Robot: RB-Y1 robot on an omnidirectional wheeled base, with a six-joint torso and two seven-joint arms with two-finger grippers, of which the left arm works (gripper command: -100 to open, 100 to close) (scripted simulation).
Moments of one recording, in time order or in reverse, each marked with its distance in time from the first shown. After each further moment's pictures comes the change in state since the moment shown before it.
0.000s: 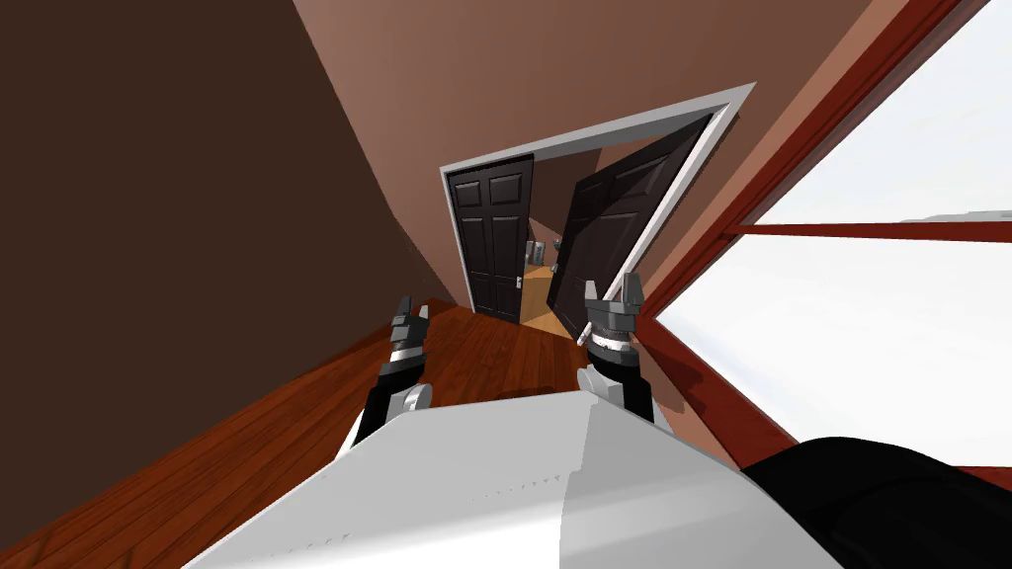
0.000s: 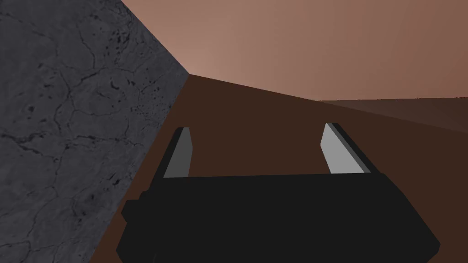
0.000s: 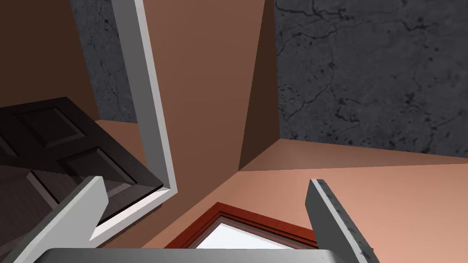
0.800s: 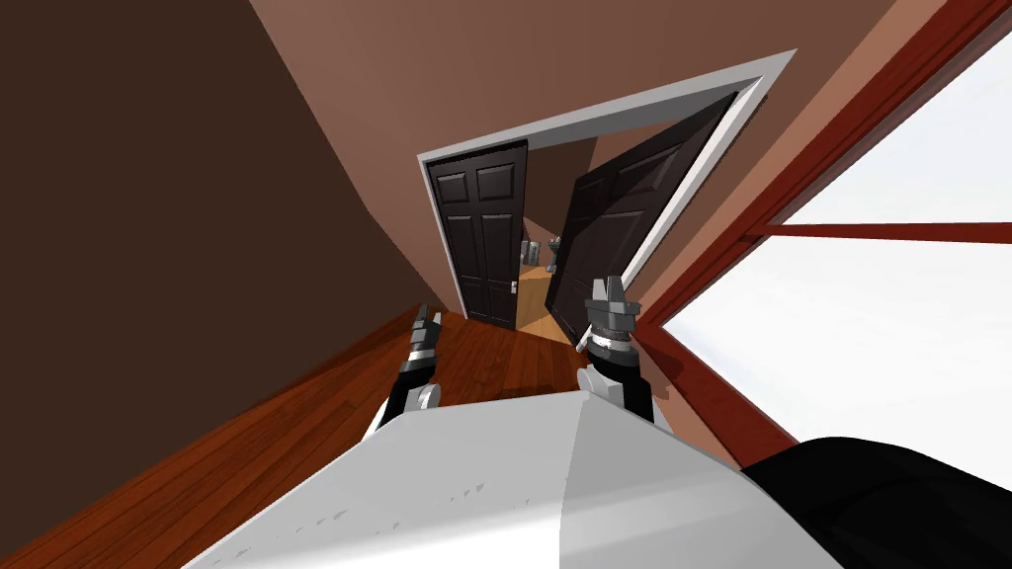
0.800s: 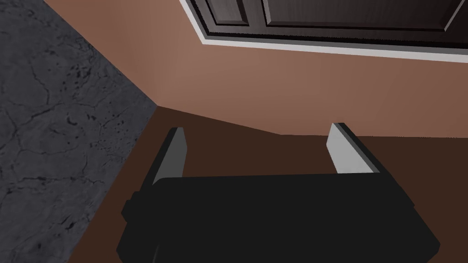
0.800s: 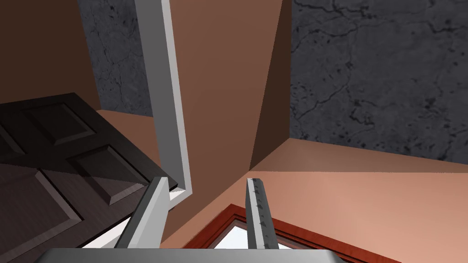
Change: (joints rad) arm -0.054 0.035 -0.033 0.194 -0.007 -0.056 0.011
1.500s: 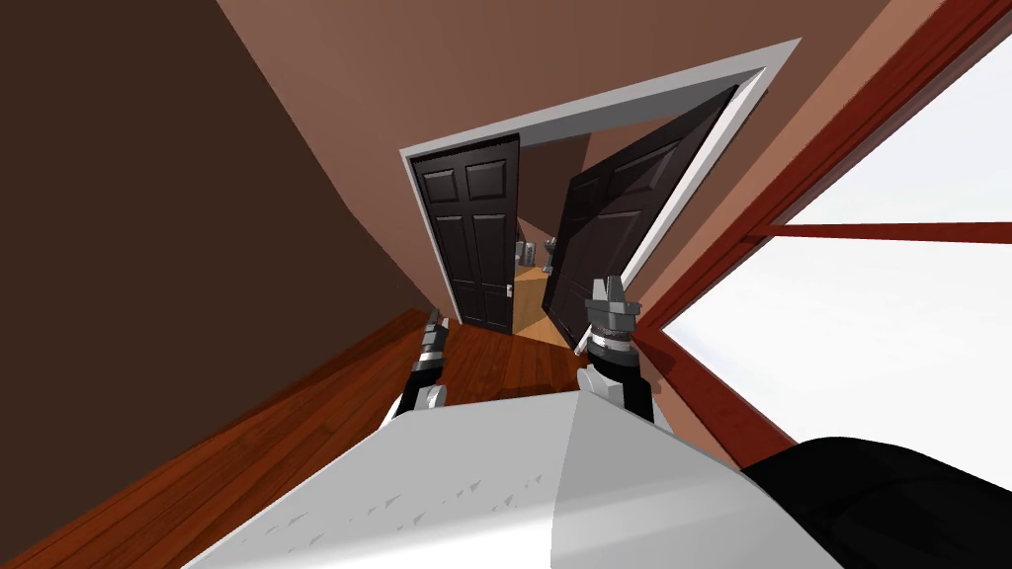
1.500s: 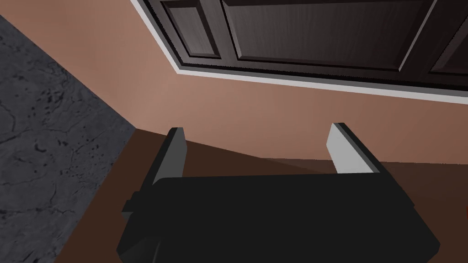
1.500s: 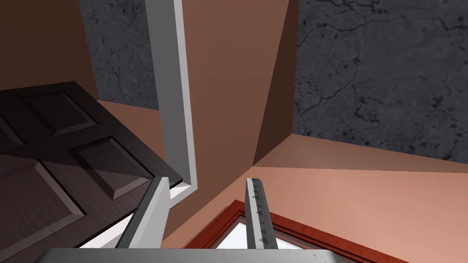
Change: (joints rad) arm -0.042 0.015 -0.027 0.147 -0.006 -0.037 0.008
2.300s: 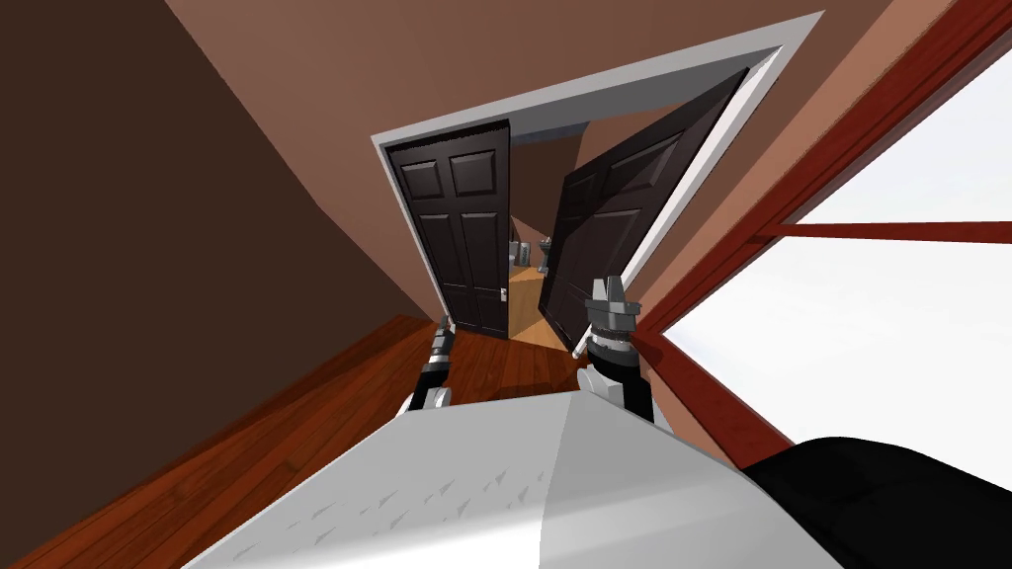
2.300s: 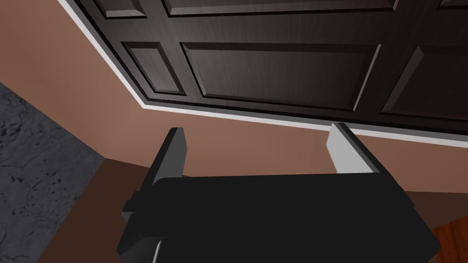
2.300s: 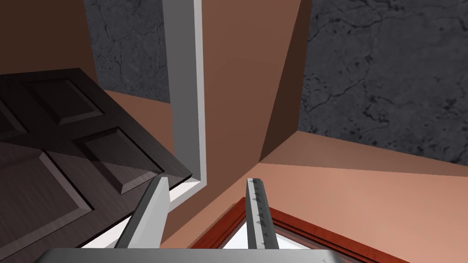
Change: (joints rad) arm -0.050 0.016 -0.028 0.174 -0.004 -0.042 0.015
